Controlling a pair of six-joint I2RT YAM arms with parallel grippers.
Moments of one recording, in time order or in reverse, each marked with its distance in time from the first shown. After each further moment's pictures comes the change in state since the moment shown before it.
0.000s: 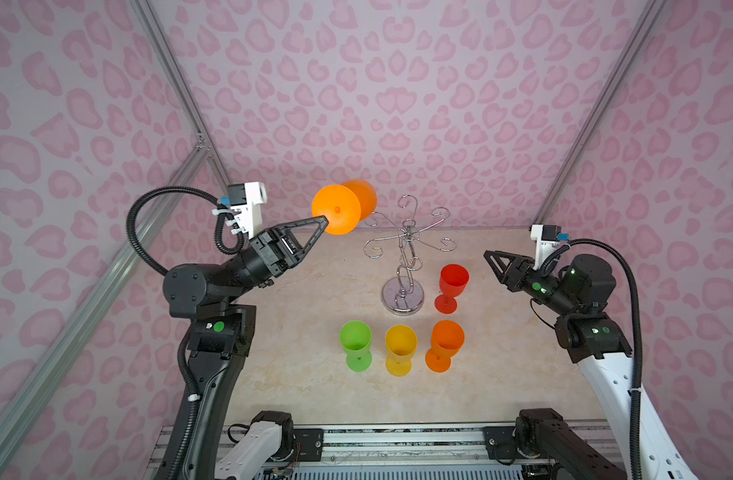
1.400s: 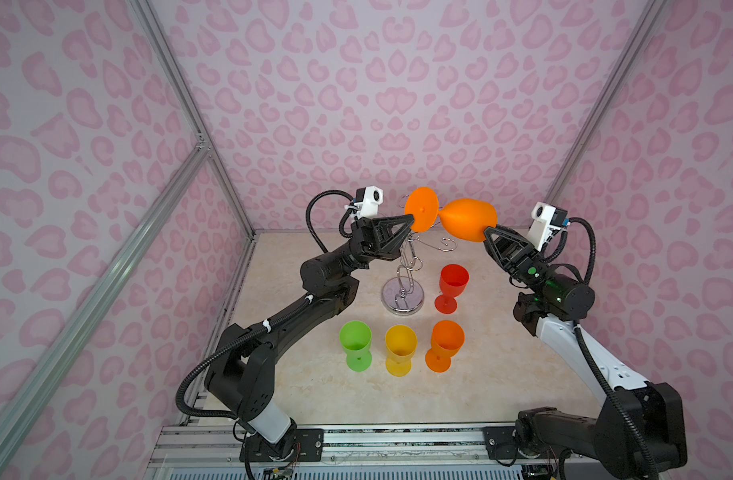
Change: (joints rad) left arm -0.413 0.600 0.024 0.981 -0.244 -0.612; right arm 0.119 0.356 -0.100 1.504 -0.153 0.819
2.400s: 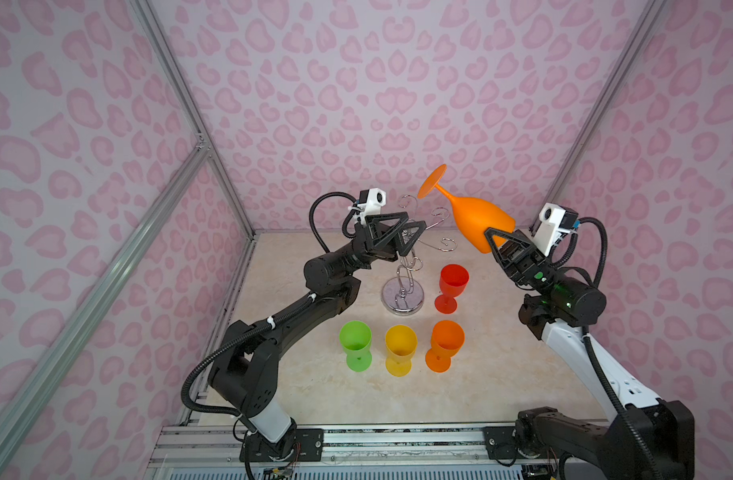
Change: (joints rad) left arm -0.002 0.013 -0.025 -0.011 0.032 0.030; right arm -0.039 -0.114 0.044 -0.169 -0.032 -0.113
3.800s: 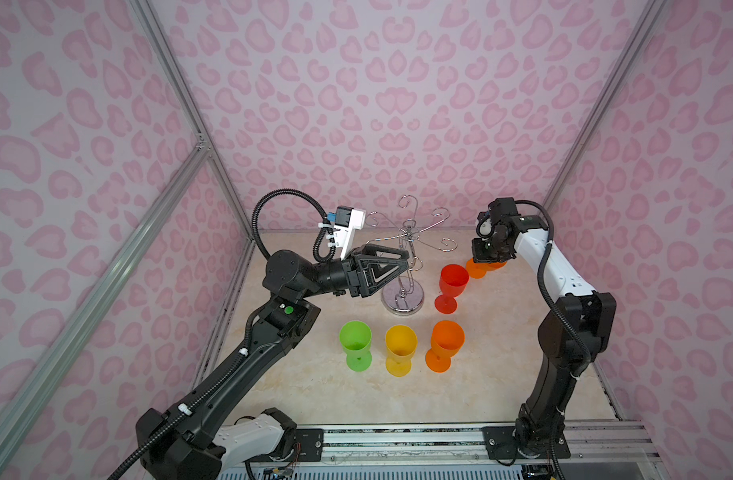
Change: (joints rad) left arm 0.026 -0.478 -0.106 -0.967 0.185 0.963; right arm -0.004 0.795 0.961 -2.329 0.760 -1.260
